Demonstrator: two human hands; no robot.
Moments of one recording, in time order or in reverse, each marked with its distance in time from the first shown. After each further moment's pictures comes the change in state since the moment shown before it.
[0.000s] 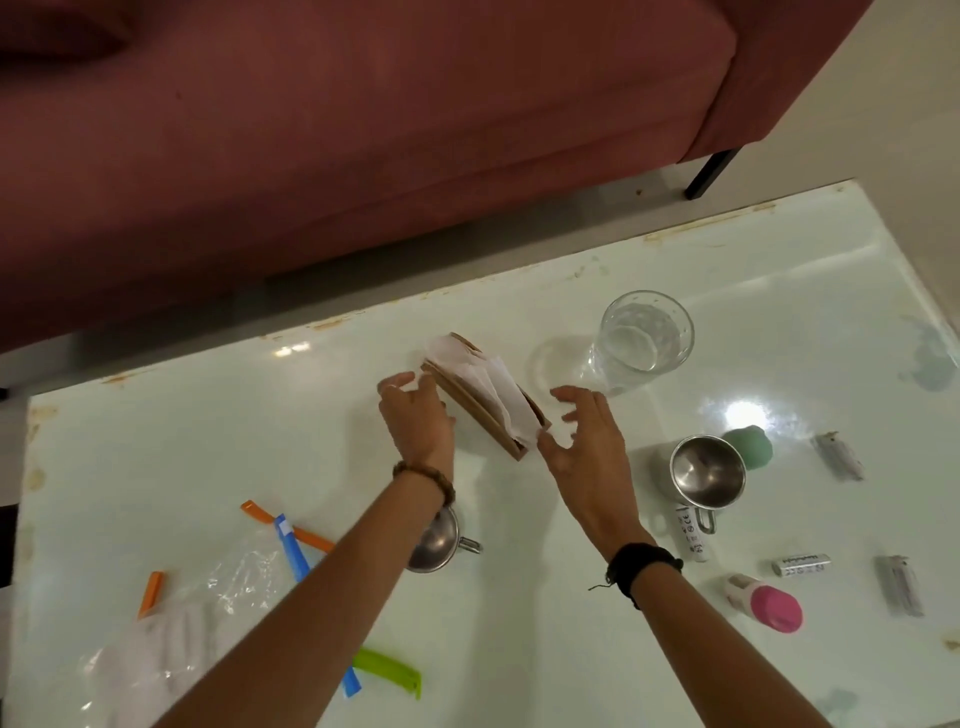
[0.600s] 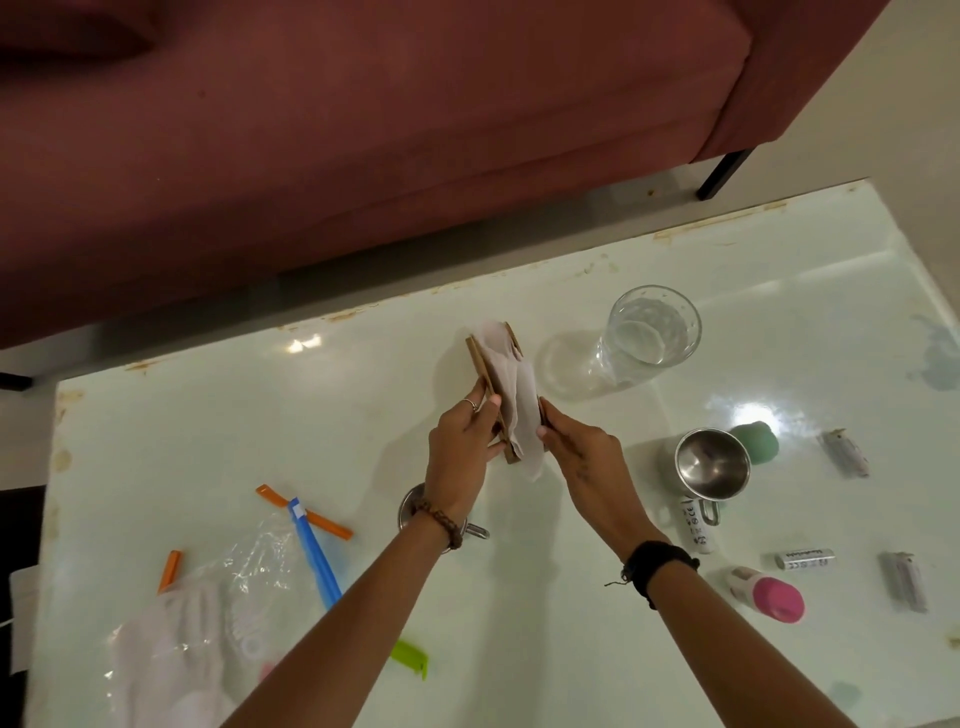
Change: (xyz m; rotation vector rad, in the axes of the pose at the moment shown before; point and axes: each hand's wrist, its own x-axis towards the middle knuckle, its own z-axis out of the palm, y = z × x) left_hand -0.037 -0.021 -0.021 0.124 -0.511 0.115; right_hand -0.010 0.005 -0.005 0.120 -0.228 -0.115
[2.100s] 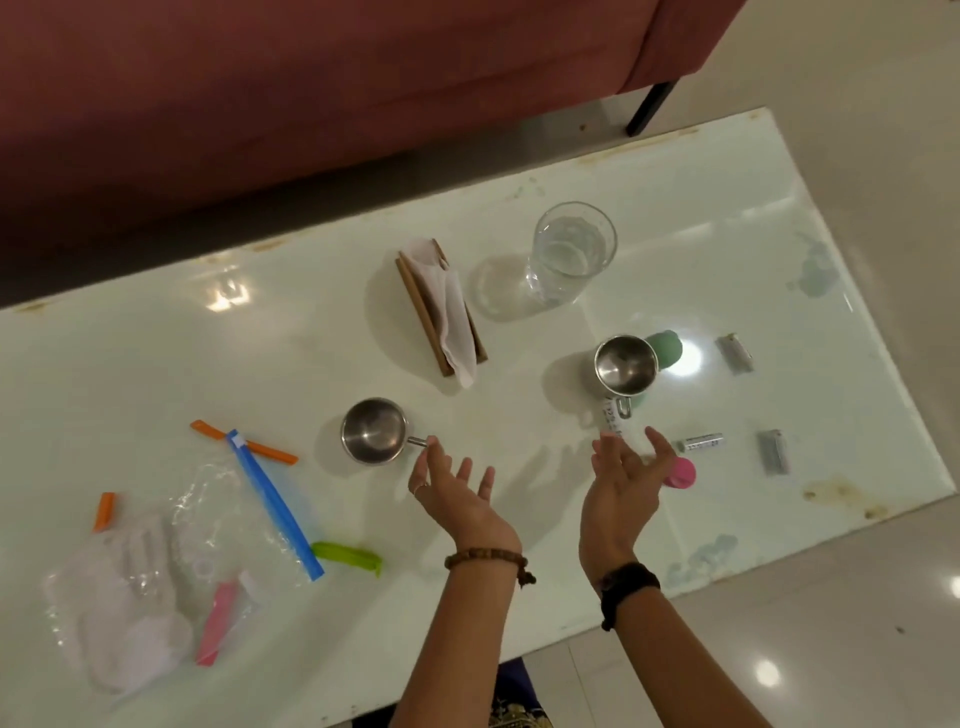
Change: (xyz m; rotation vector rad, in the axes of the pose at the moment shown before) left_hand -0.101 -0.051 0.057 -0.727 0.648 -0.498; right_hand -0.109 0.016 -0.005 0.536 0.910 0.543
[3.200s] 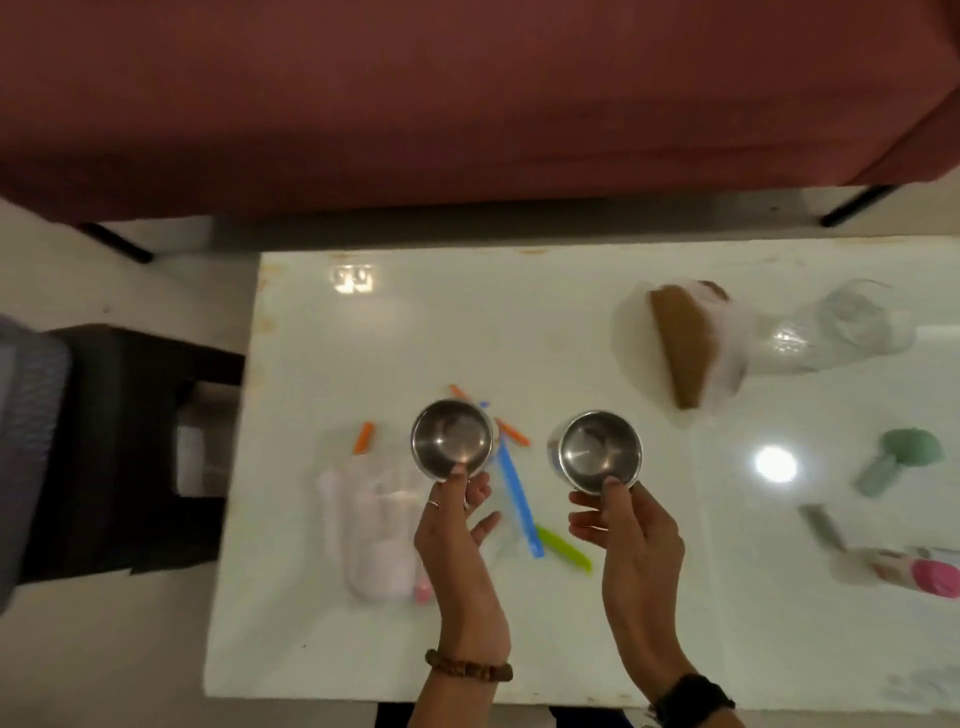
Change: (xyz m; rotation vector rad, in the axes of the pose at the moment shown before) left_hand 0.031 0.167 -0.160 0.049 -0.076 0.297; right_hand -0.192 0.018 0.086 -0.315 -0.581 -0.225
